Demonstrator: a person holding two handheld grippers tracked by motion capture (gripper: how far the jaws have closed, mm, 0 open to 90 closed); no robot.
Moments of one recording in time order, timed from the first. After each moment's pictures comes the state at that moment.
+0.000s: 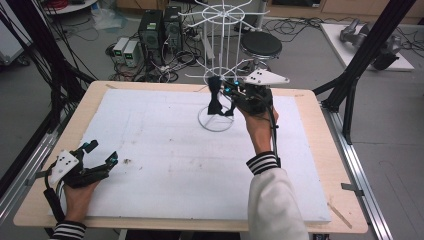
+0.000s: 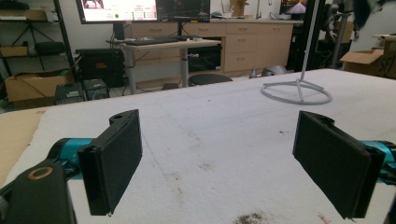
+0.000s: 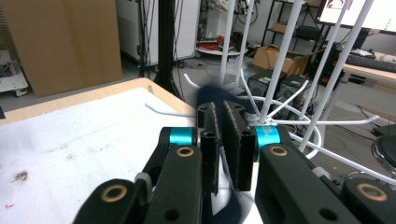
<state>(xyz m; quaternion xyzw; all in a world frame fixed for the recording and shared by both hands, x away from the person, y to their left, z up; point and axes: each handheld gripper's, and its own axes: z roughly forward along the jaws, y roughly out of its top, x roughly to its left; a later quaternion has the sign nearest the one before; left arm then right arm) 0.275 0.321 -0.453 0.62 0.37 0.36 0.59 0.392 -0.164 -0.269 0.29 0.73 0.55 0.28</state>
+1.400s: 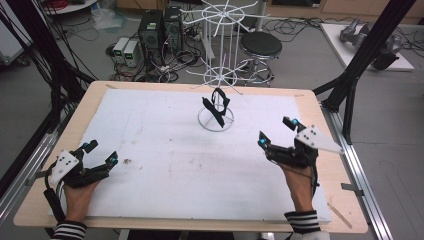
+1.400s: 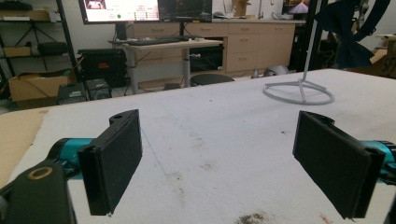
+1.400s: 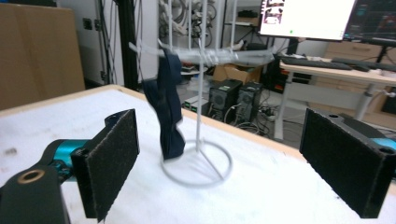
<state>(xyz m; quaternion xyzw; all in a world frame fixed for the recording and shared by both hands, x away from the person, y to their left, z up) 0.274 0.321 -0.453 0.62 0.37 0.36 0.59 0.279 -0.263 -0.342 0.34 0.66 0.58 0.34</state>
